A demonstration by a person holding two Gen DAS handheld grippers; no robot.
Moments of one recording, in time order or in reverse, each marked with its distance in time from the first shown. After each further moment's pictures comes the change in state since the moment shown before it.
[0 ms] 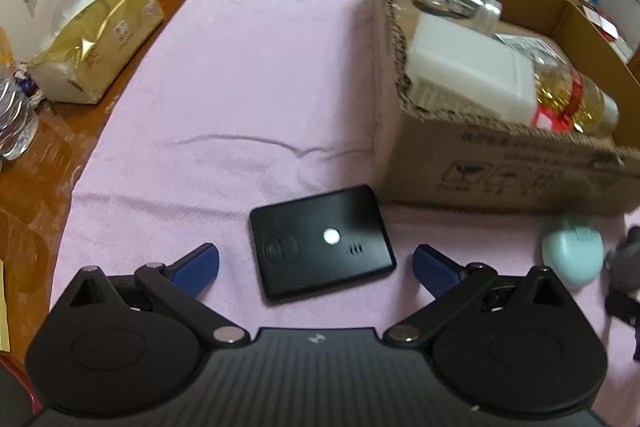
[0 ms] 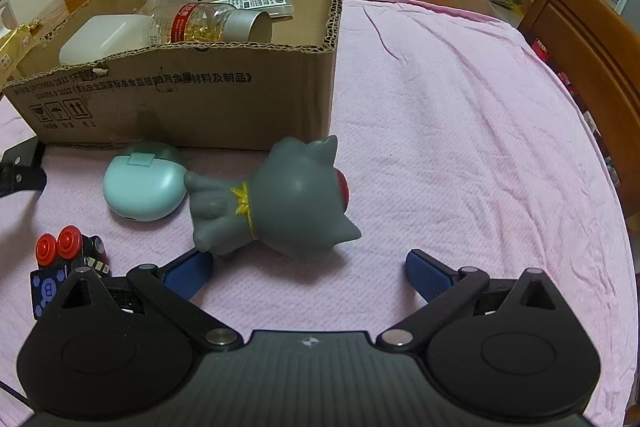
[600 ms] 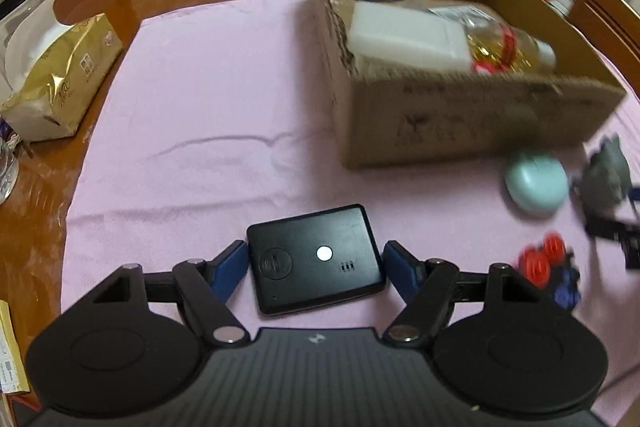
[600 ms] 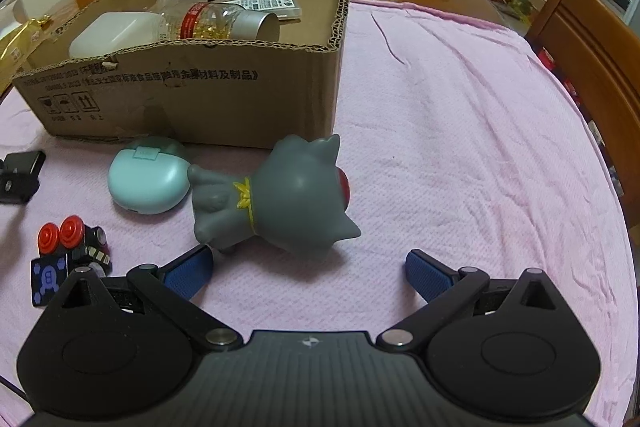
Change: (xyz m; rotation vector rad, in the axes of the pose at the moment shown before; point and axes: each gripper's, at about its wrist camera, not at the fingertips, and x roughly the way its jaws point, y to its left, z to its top) left arm -0.023 0.004 -0.026 0.211 -0.019 -0.108; right arm -0.003 -0.002 -0.005 -0.039 -0.028 0.021
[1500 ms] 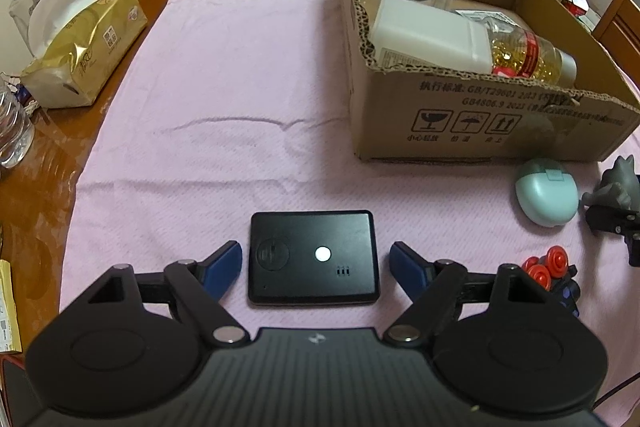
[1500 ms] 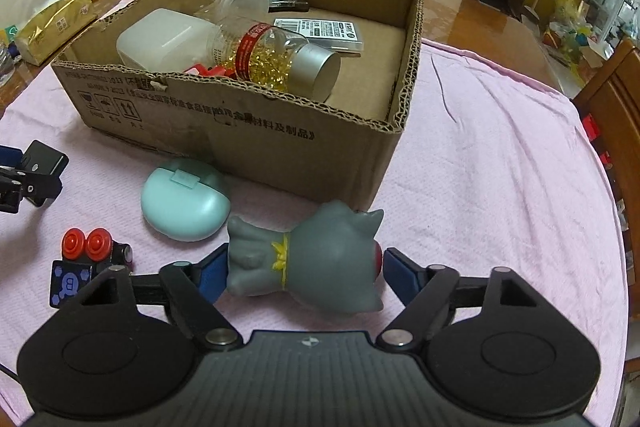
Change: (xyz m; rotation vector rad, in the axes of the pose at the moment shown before) left arm 0.002 -0.001 -0.001 -0.098 0.022 0.048; right arm -0.001 0.011 0.032 -0.184 -0.002 0.081
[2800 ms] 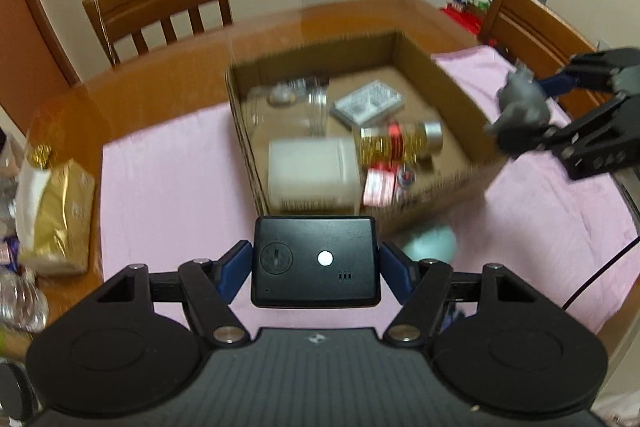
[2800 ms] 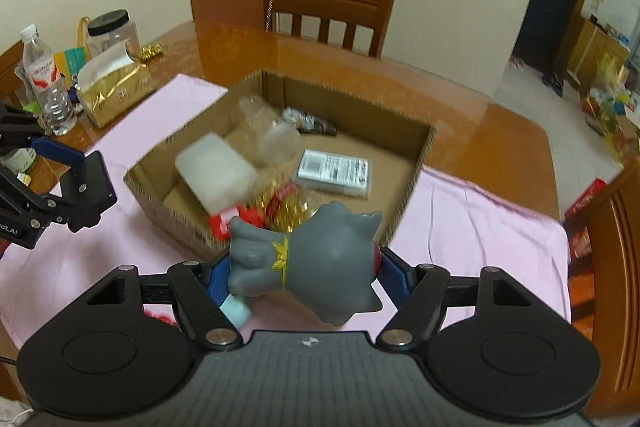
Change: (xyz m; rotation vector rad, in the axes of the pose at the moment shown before) left arm -0.096 -0.034 0.080 0.313 -0.091 -0.157; right arm -0.086 -0.023 0.088 -0.141 -0.131 0.127
